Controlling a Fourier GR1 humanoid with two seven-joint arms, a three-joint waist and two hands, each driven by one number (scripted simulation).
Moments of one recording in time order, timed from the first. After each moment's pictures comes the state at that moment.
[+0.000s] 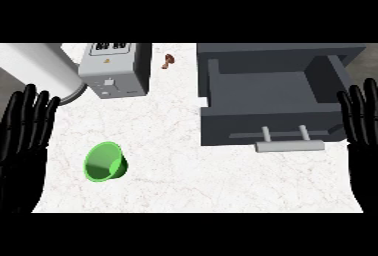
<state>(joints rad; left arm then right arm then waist) 0.04 0.09 0.00 -2.10 0.00 -0.01 0.01 0.00 -0.07 -0.02 -2.10 -0.01 0.00 0.01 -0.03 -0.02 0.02</state>
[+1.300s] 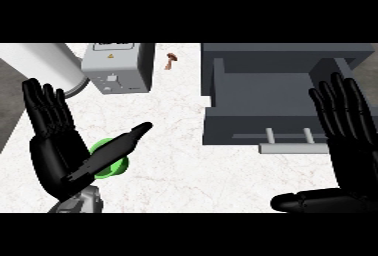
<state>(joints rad) -0.13 0.00 -0.20 -1.90 -0.26 0.78 0.10 -0.06 -0.07 0.01 -2.08 -0.11 0.07 0.12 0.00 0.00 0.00</state>
